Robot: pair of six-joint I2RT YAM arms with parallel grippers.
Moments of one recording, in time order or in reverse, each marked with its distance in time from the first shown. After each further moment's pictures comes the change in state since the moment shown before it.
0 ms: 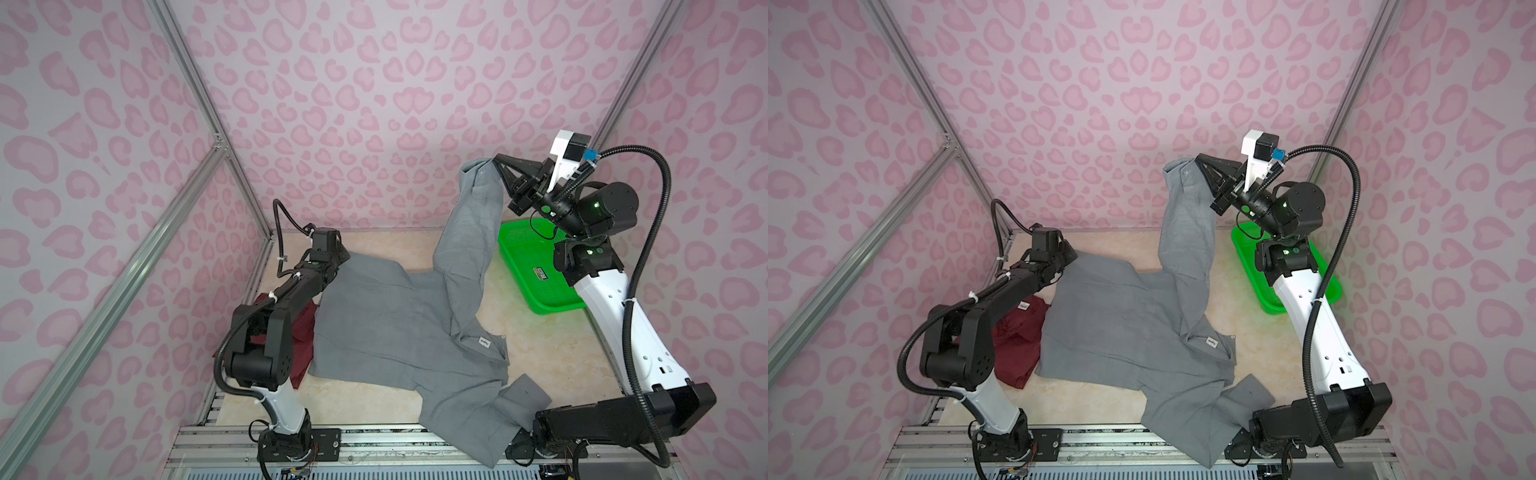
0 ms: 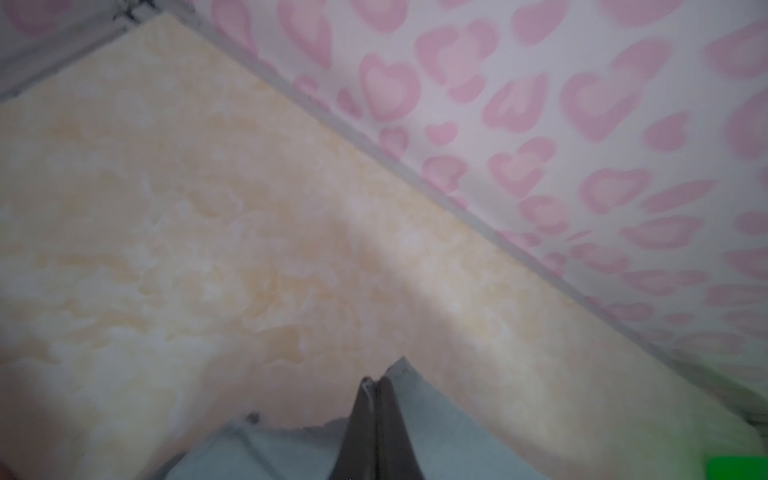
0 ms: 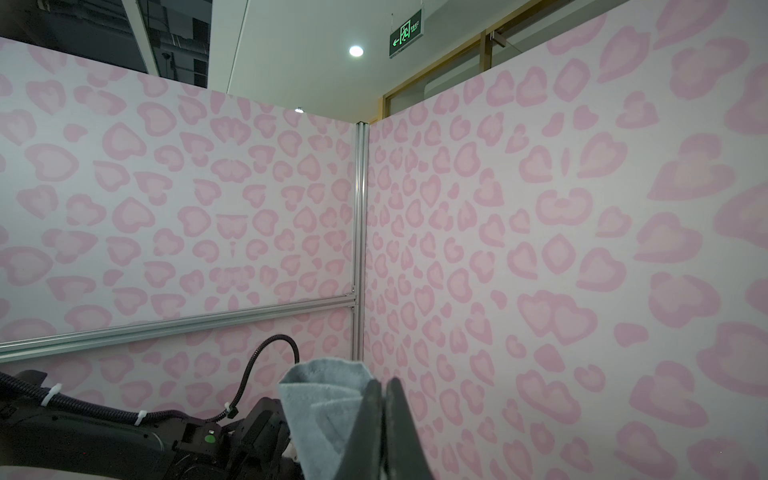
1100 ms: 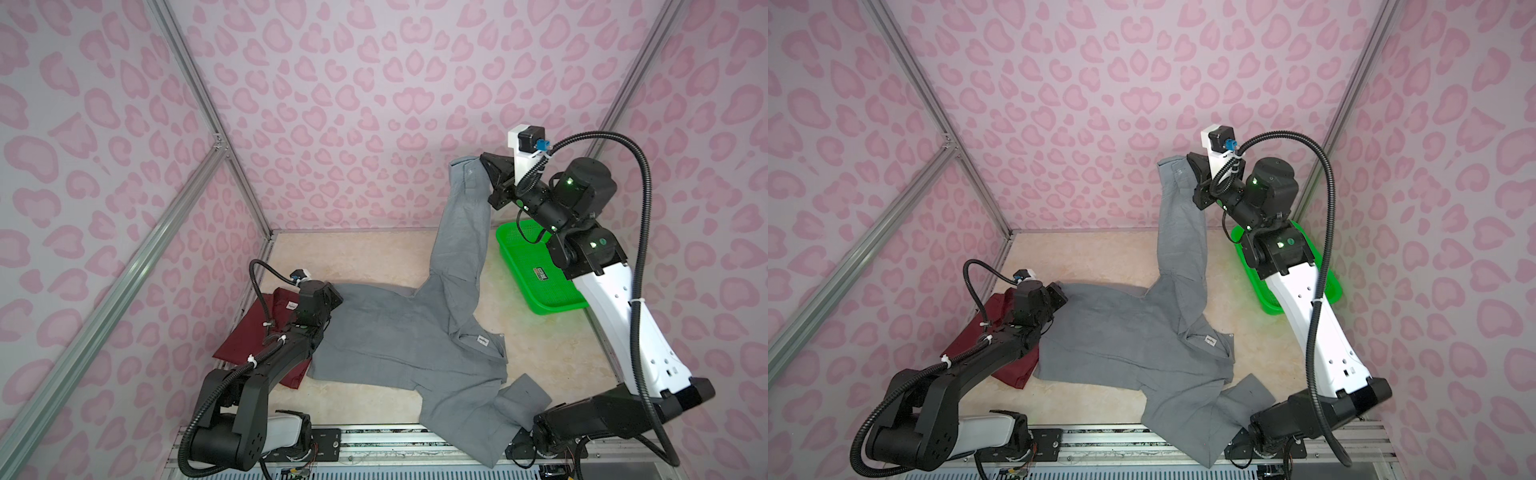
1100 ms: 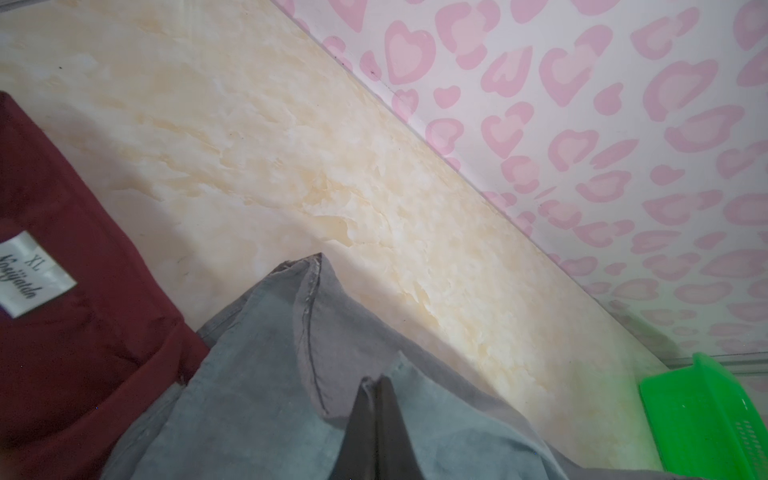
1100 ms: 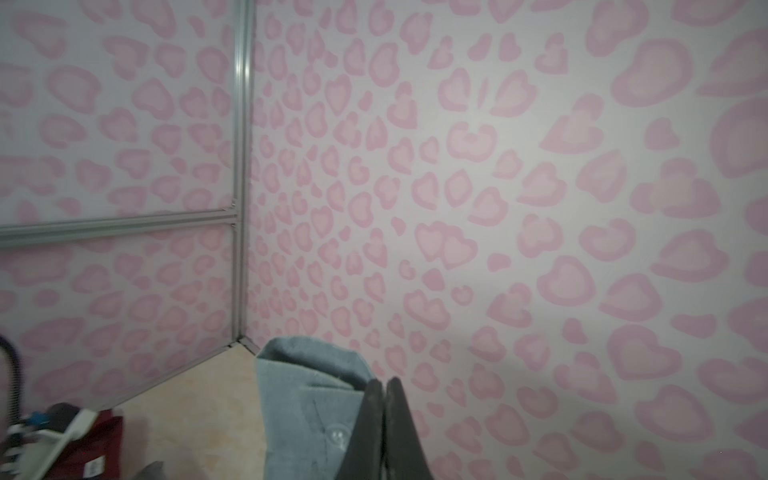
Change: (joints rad) left arm -0.012 -0.406 -0.649 0.289 0.024 -0.084; right arm 0.175 0.128 0.335 -0.630 0.542 -0.557
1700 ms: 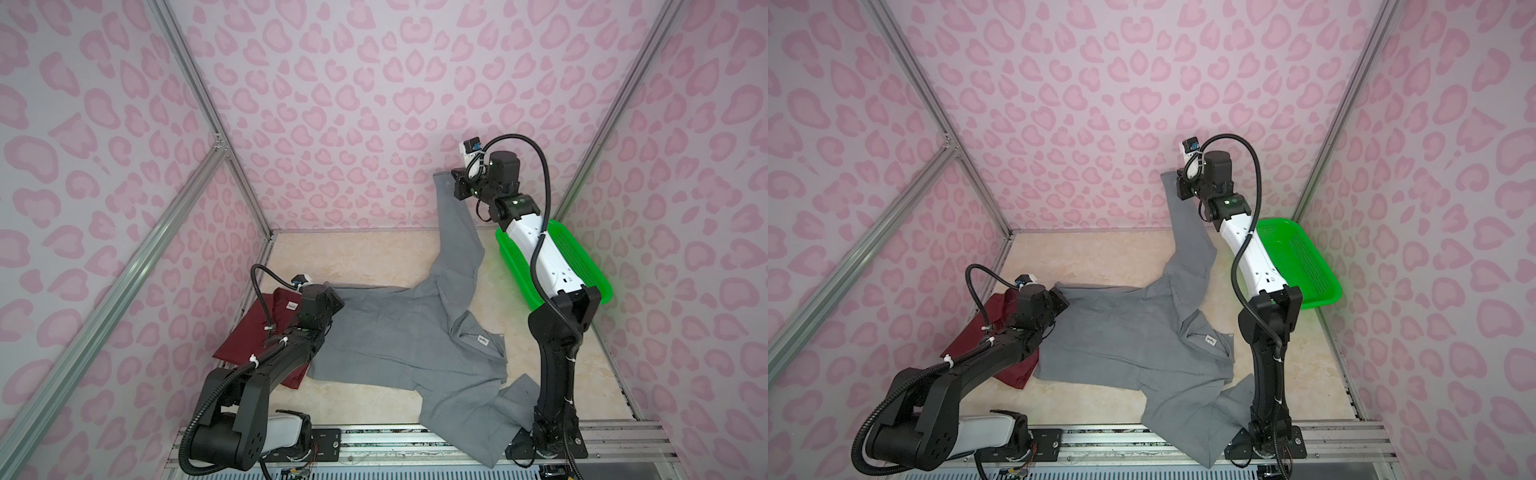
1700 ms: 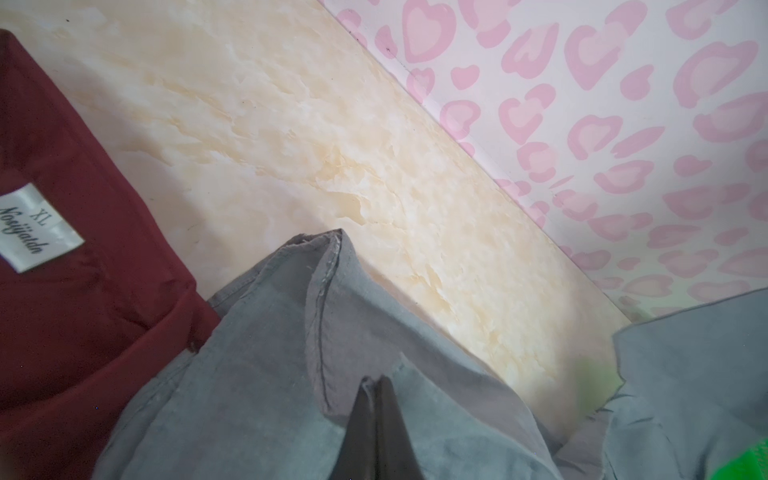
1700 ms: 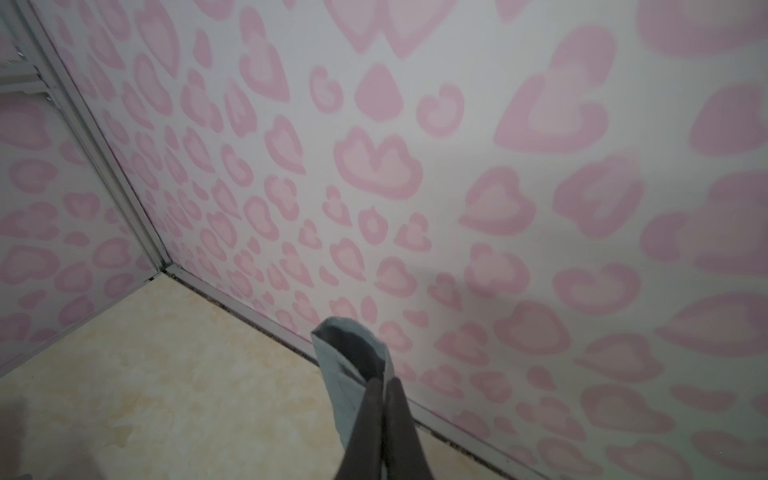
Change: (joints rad) left arm -0.017 0.006 -0.023 -0.005 -0.010 -0.032; right arm -0.087 0.690 0.521 -0.233 0.018 0.141
